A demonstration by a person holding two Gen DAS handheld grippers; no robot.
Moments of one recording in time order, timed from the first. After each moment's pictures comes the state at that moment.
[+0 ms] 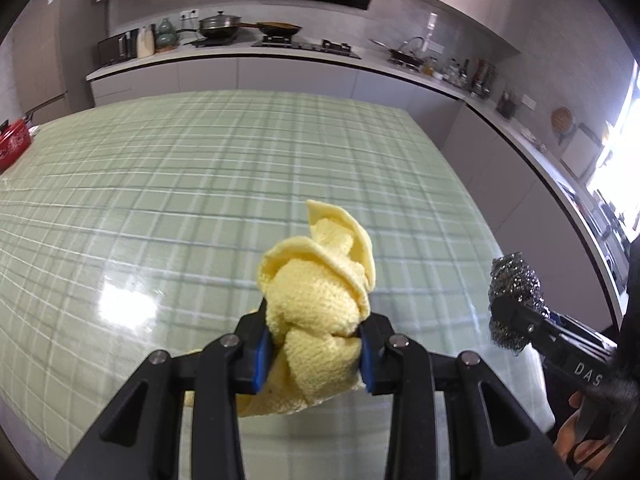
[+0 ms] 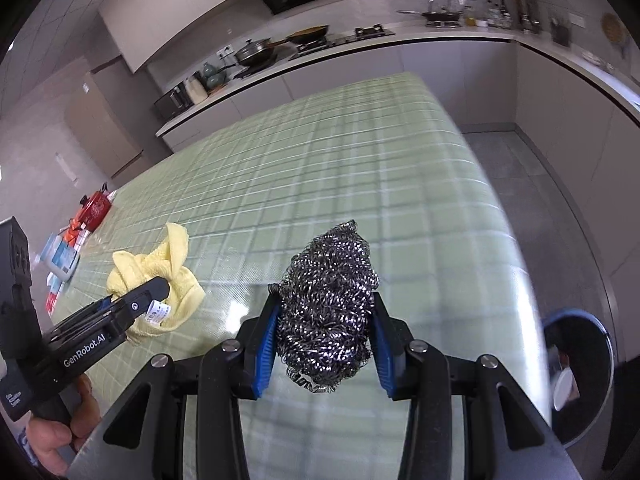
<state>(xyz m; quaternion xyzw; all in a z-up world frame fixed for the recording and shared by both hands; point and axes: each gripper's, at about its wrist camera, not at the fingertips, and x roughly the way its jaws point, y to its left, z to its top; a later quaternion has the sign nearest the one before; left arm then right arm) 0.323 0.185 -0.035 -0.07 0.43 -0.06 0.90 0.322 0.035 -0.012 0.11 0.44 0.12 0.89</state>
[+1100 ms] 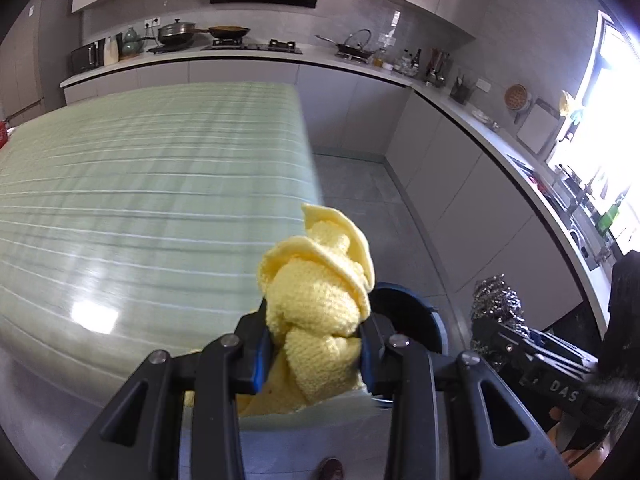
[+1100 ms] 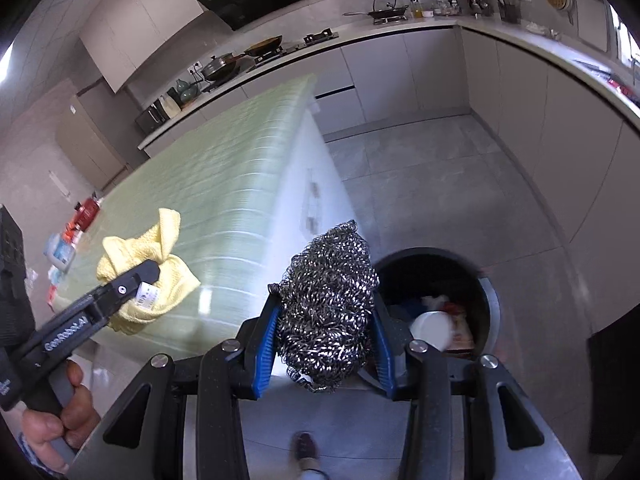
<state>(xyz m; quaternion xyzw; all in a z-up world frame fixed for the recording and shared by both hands) 0.239 -0.041 -0.037 -0.08 0.42 -0.09 0.90 0.195 -0.231 -0.021 0.13 0.44 0.10 0.88</state>
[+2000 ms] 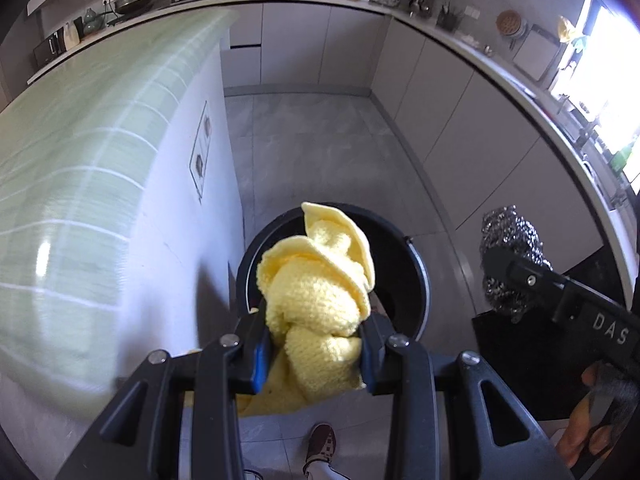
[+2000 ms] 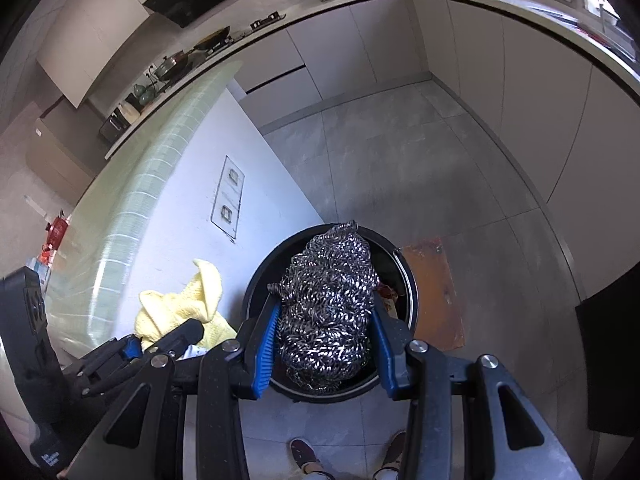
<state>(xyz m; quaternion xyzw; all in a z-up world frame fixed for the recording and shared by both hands) 0.246 -0.162 -0.134 -0.02 0.50 -0.10 0.86 0.227 -0.343 -0.103 0.17 0.48 0.05 0.86</state>
